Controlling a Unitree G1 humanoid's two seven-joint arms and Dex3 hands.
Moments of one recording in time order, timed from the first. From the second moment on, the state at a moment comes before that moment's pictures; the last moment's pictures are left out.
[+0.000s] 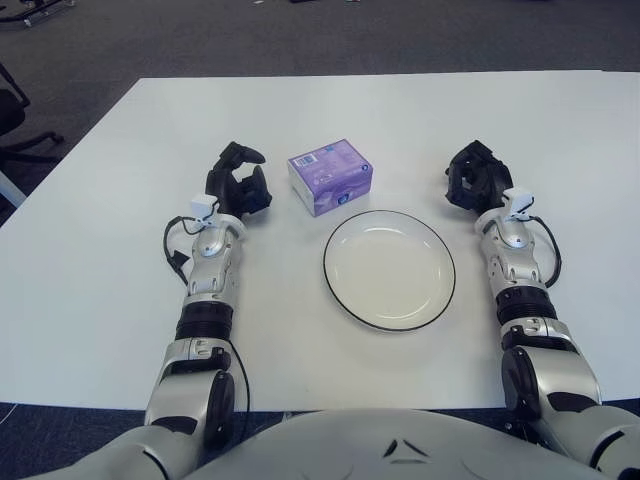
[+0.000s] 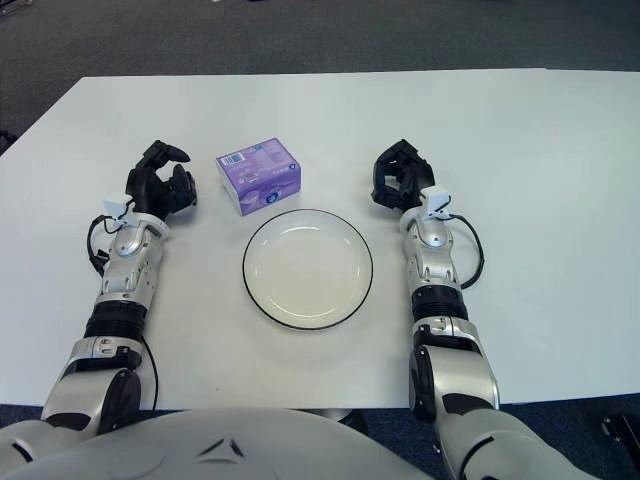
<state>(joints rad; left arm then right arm) -0.32 0.05 0.18 0.41 -0.18 -0.23 -0.05 -0.45 -0.18 -0.19 0.66 0.10 -0.33 0.09</state>
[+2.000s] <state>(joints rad) -0.23 0.10 -0.07 0.00 0.65 -0.25 0.37 -0.42 -0.20 -0.17 0.60 0.10 -0.31 0.09</state>
